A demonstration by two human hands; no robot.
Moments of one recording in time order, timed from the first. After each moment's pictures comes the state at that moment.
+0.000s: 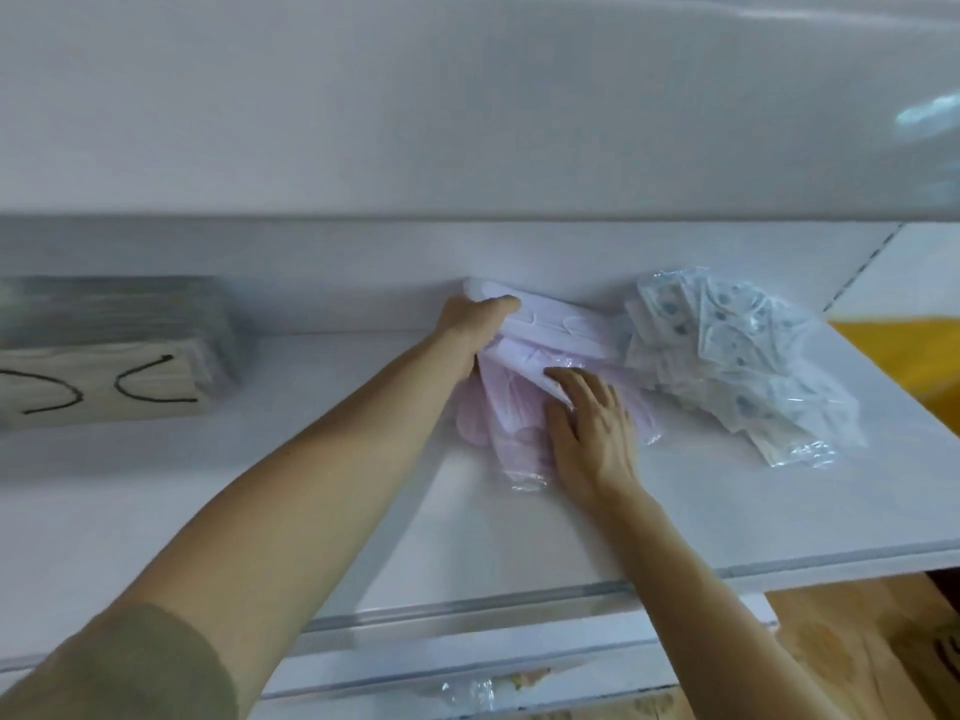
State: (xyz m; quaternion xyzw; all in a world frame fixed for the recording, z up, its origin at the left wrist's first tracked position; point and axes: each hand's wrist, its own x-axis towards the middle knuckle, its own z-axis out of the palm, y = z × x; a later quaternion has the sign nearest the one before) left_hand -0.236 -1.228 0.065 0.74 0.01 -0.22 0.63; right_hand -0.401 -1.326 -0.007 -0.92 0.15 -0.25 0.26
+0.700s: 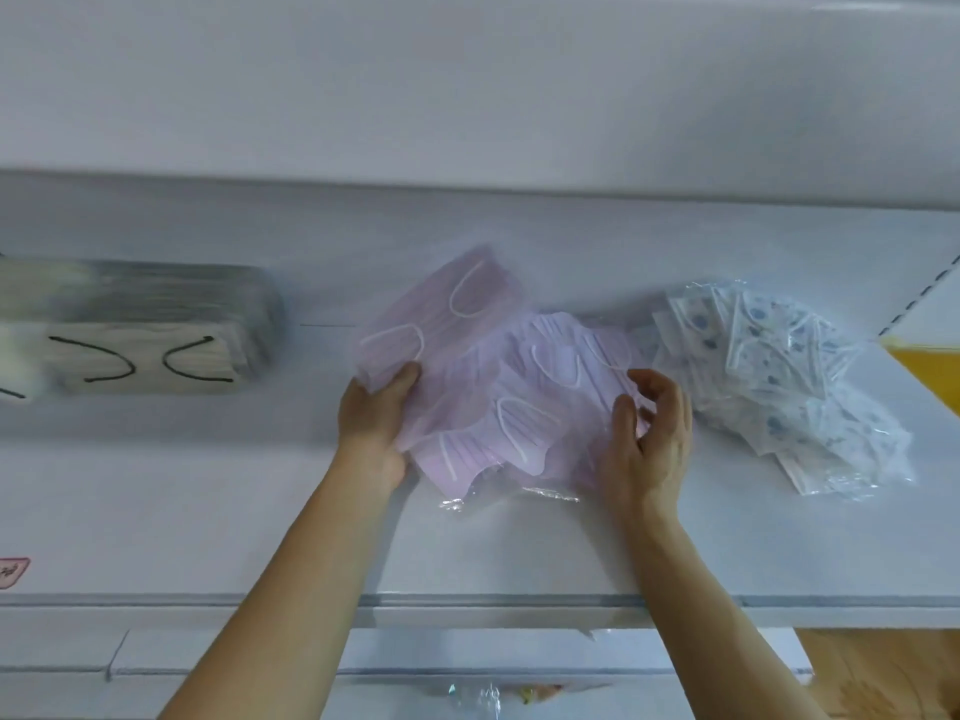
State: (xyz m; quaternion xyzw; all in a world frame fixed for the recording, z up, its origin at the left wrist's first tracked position) left_hand -0.309 -1.118 0.023 0.54 0.13 -0.06 0.83; right_hand -0.419 -1.334 0.004 -0.76 0.23 -0.40 0.46
